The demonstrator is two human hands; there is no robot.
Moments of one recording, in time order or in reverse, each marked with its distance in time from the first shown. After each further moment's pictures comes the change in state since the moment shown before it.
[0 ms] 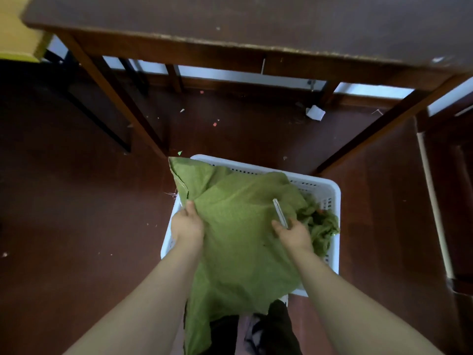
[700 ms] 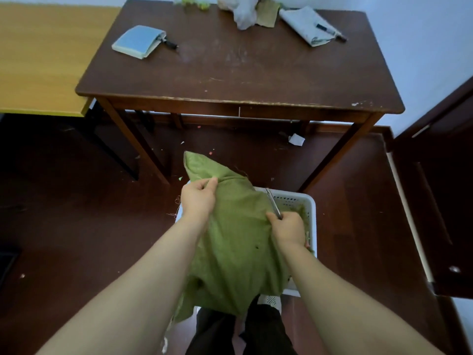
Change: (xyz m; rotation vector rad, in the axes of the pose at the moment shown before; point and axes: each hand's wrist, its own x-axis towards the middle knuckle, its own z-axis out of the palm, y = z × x) left_hand -0.132 0.095 -0.054 -0.232 -0.250 0.409; right_hand -0.108 -0.047 -0.083 0.070 0.151 -0.195
